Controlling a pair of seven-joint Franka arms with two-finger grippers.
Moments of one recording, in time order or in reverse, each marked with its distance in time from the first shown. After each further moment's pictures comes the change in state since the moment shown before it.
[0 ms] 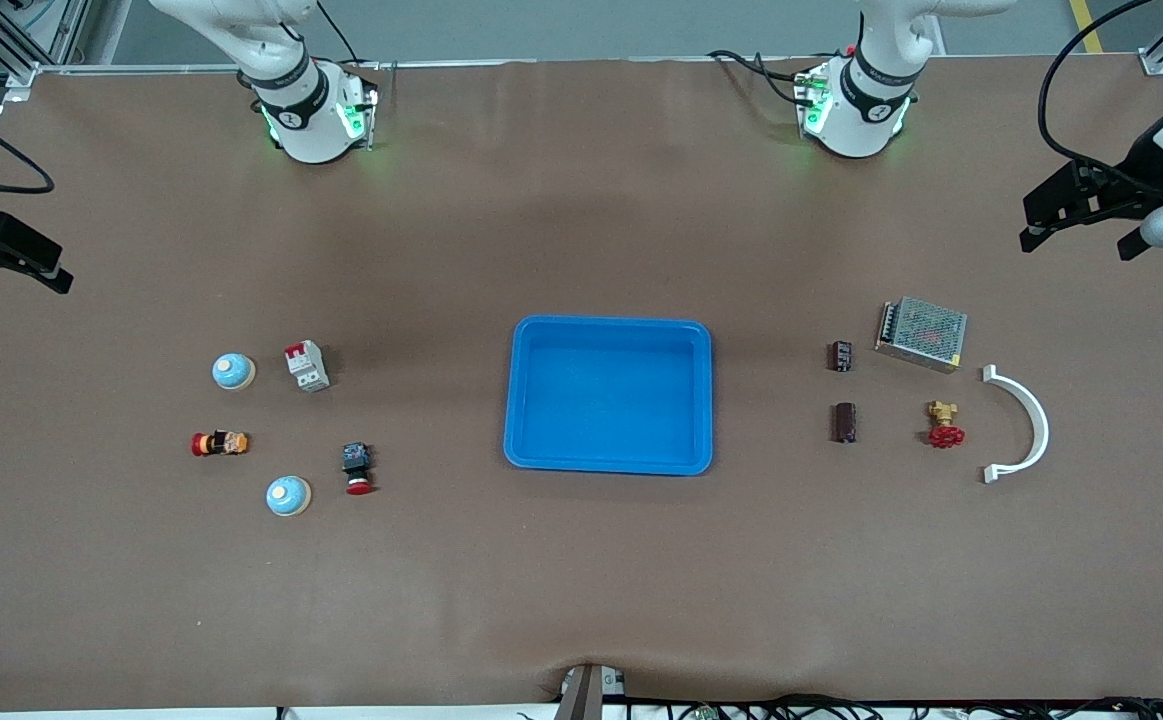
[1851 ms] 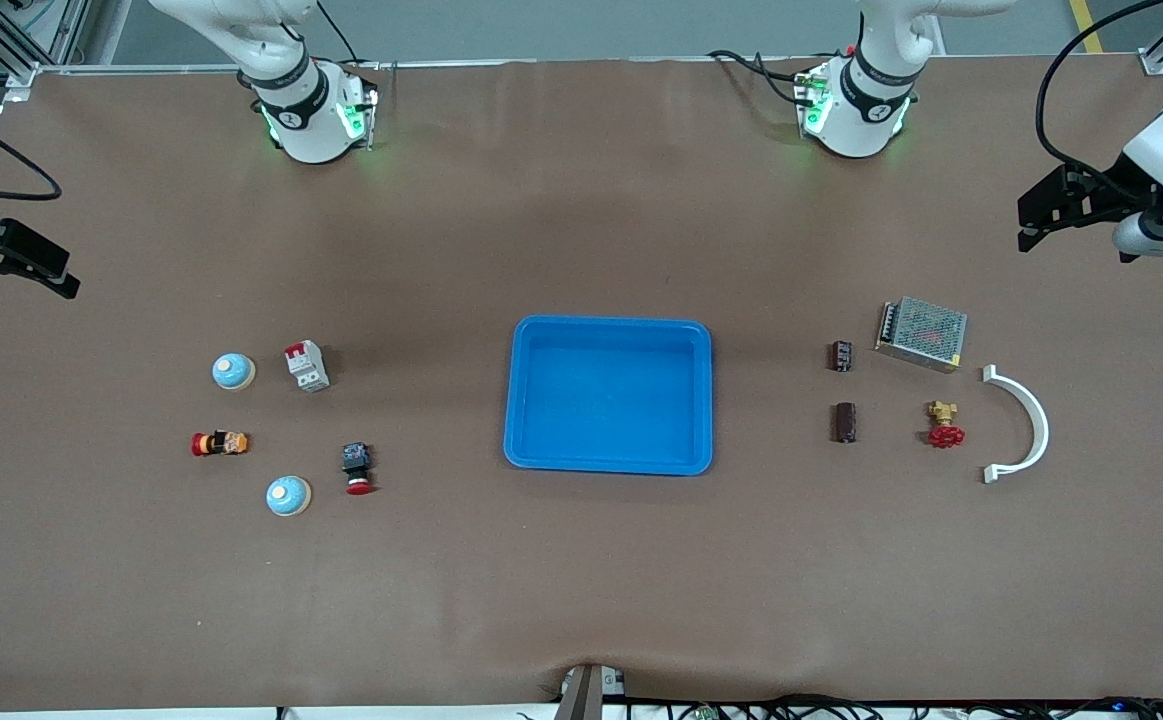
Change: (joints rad) left arm 0.003 0.012 -0.021 -0.005 0.061 -0.023 0.053; right arm 0.006 0.005 0.001 0.001 0.000 0.002 0.000
